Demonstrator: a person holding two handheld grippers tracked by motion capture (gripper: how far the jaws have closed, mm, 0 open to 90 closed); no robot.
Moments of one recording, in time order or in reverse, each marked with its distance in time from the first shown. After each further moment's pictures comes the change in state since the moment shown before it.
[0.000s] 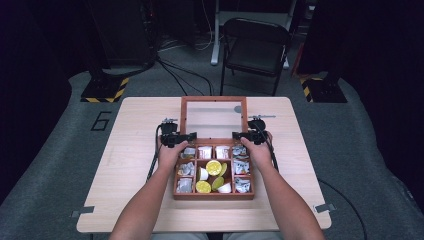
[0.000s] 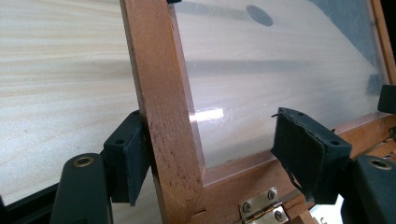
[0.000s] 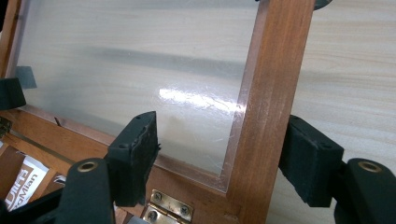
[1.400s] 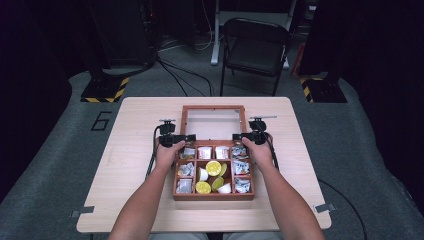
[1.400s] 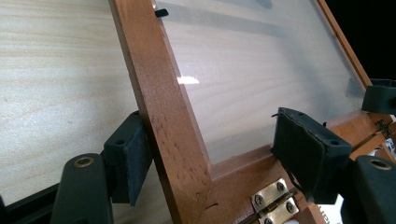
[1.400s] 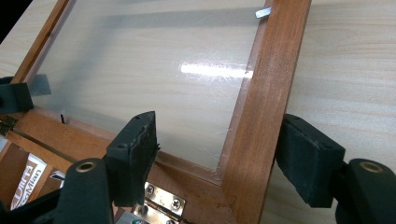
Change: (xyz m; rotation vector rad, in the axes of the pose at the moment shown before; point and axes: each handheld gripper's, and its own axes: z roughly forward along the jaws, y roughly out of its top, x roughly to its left) left arm 0.015 -0.001 0.004 0.078 -0.068 -0.077; right arm -0.010 -0.002 0.007 0.067 0.053 0.070
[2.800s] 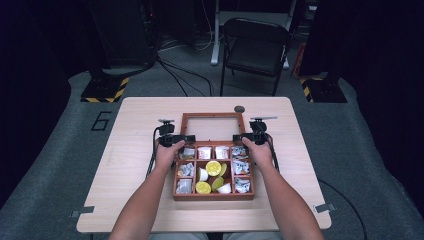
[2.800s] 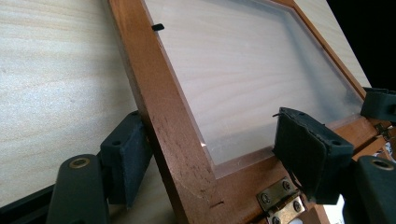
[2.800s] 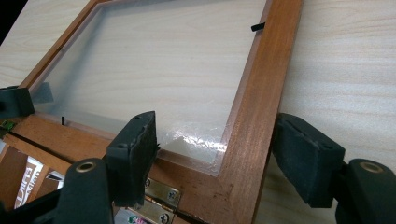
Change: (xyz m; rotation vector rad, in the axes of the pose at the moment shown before) left arm 0.004 -0.001 0.002 0.033 0.005 -0.084; right arm -0.003 -0.002 0.003 0.037 0.005 0.060
